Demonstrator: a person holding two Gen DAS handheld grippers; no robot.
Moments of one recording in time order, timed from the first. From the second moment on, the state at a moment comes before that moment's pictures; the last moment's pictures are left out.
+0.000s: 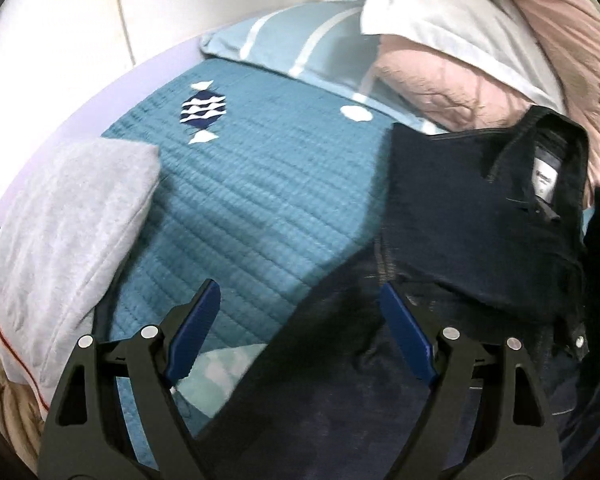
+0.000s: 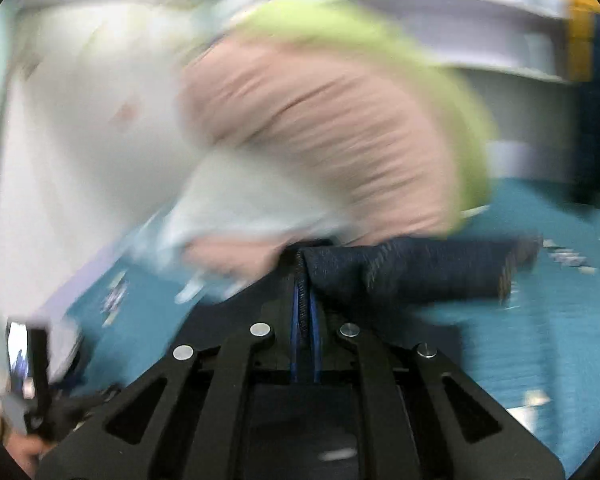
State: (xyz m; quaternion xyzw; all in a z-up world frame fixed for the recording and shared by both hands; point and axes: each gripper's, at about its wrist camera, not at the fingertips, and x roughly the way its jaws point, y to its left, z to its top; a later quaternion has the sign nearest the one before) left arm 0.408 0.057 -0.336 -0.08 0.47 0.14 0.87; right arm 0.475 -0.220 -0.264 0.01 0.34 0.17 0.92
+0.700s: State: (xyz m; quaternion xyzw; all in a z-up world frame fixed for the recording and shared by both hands) left arm 0.444 0.044 -0.344 -0.11 0.50 0.05 0.86; right arm 0.454 -0.319 -0.338 0.18 0.43 0.08 0.88
